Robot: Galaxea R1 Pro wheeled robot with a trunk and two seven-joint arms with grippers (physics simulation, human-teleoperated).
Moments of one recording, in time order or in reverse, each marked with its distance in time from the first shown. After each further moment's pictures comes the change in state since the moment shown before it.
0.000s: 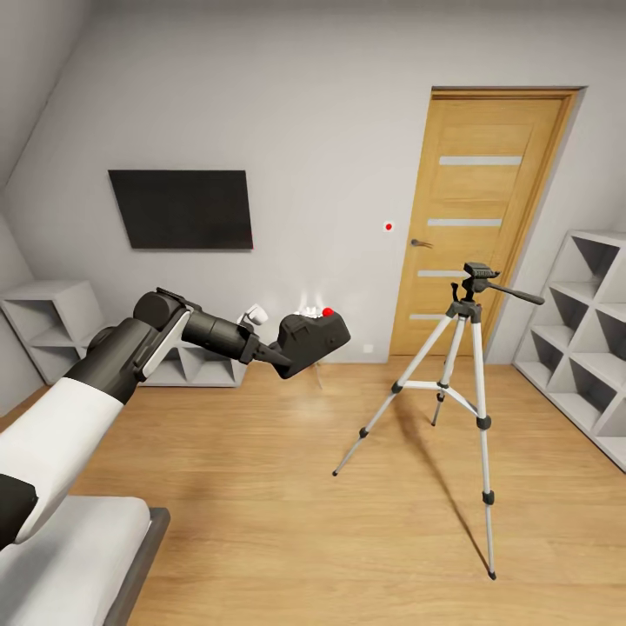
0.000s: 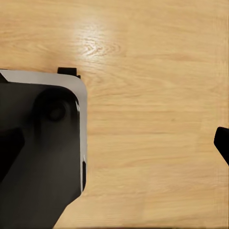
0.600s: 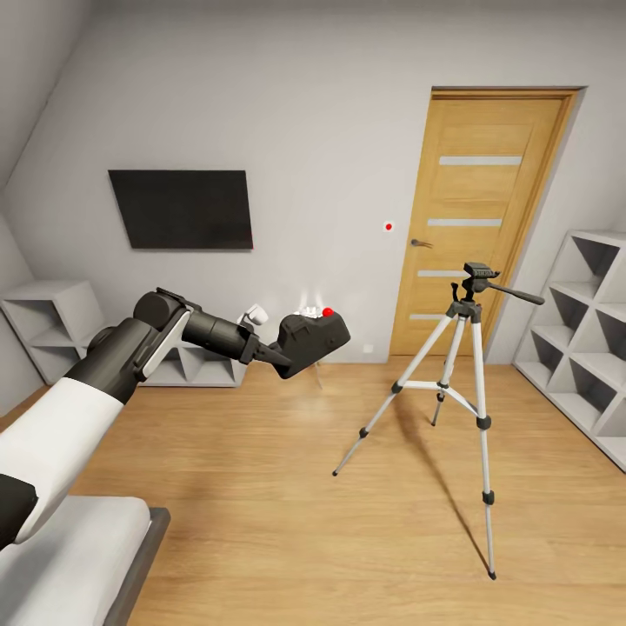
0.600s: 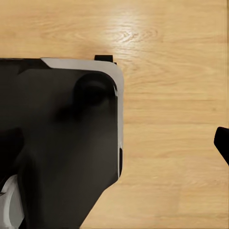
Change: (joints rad) left arm 0.000 0.000 0.000 0.000 0.000 0.000 0.000; right arm 0.027 -0.009 -0.015 -0.001 -0.055 0.007 0.168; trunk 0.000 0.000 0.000
